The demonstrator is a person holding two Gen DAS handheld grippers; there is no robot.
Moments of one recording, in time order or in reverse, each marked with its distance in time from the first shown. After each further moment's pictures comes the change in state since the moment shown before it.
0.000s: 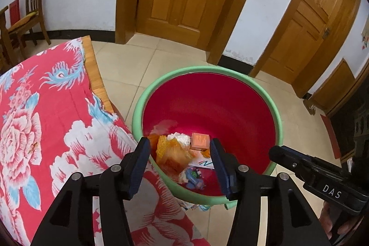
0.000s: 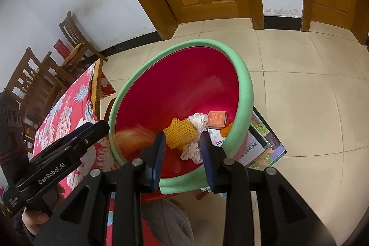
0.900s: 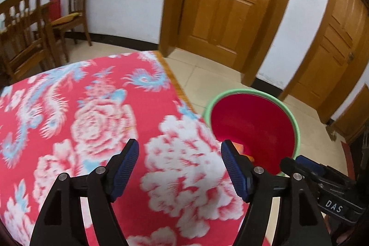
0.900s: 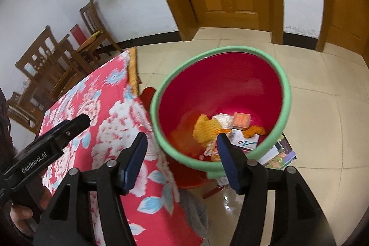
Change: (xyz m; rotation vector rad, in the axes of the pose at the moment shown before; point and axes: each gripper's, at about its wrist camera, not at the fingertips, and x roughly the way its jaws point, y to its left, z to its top) left arm -0.100 0.059 -0.024 -0.127 -0.119 0.201; right arm -0.024 0.080 -0.025 -0.151 -0.020 0.041
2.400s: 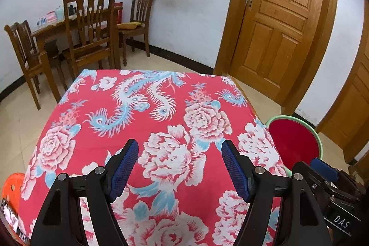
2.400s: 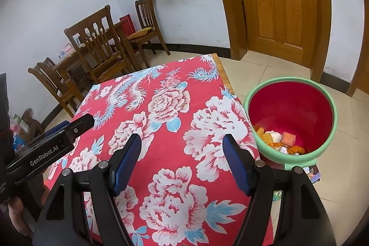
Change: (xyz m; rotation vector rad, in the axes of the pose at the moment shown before) left arm -0.126 0.106 -0.047 -0.184 -0.155 0.236; right arm -0.053 0.141 -0.046 -0.248 -0.090 0.160
